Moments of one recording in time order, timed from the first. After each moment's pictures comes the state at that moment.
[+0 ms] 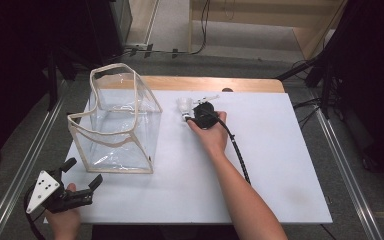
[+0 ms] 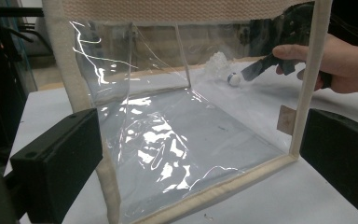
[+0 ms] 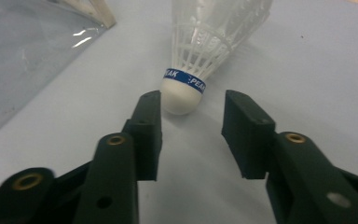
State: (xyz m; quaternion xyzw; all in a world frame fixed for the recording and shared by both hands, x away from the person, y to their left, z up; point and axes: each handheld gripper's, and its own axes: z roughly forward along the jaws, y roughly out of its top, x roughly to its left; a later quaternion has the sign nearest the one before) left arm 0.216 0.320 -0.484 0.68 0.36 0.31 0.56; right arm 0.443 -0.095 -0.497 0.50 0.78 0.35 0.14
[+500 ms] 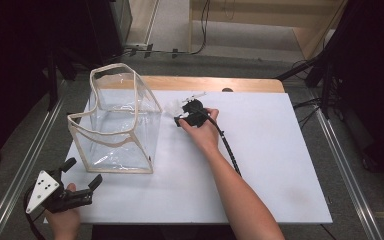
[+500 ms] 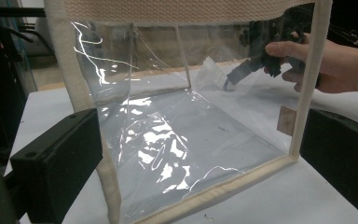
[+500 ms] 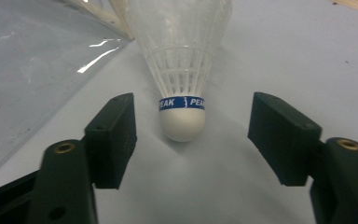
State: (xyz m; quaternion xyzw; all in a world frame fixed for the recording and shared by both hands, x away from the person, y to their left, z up) left arm 0.216 0.321 -0.484 0.67 0.36 0.31 0.56; right arm 0.454 -0.065 -0.495 0.48 0.80 0.34 0.14
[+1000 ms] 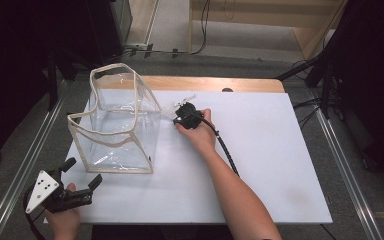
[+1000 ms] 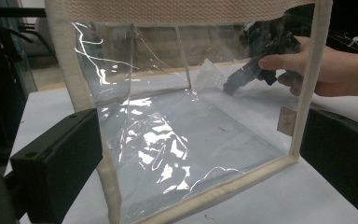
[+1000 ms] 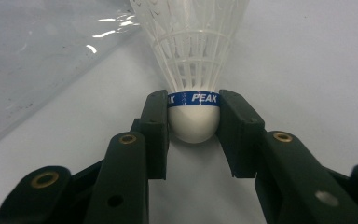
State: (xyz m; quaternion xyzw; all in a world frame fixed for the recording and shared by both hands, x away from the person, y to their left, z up) left arm 0.216 0.322 -0.484 0.67 0.36 0.31 0.56; right arm 0.453 -0.048 -0.502 0.43 0.84 0.31 0.15
